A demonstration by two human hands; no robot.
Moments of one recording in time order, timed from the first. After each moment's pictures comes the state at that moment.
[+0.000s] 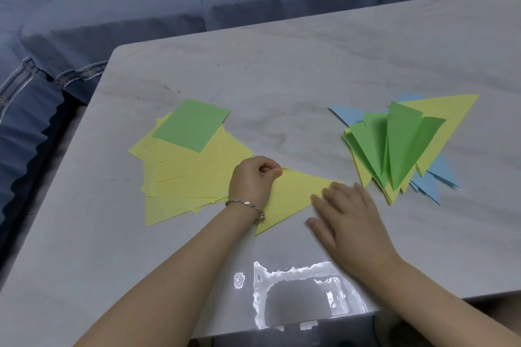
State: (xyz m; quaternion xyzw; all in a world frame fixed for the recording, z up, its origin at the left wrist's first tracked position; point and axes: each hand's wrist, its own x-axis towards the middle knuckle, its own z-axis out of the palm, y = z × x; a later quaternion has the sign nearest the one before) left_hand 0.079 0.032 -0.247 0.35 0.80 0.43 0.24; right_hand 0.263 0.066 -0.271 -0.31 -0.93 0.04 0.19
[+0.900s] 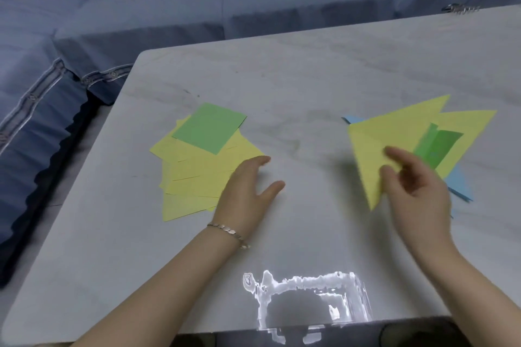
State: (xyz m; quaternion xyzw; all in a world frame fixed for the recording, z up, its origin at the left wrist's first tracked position) left_hand 0.076 -0.019 -0.213 0.43 0.81 0.36 0.17; right_hand 0.265 0.093 -0.200 -0.45 -0.68 0.39 0.43
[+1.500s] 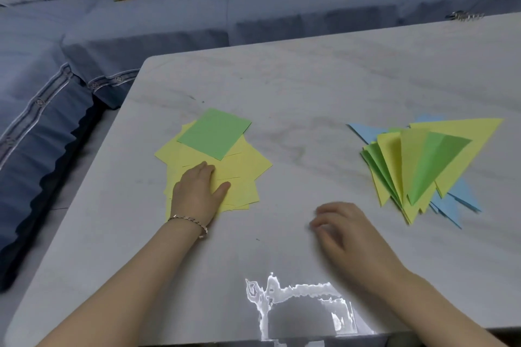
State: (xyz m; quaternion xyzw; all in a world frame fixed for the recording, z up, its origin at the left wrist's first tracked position) left_hand -0.010 -0.043 -0.246 0.38 0.92 0.12 0.06; right_hand 0.245 0.056 -0.238 -0.30 -0.89 0.31 0.14
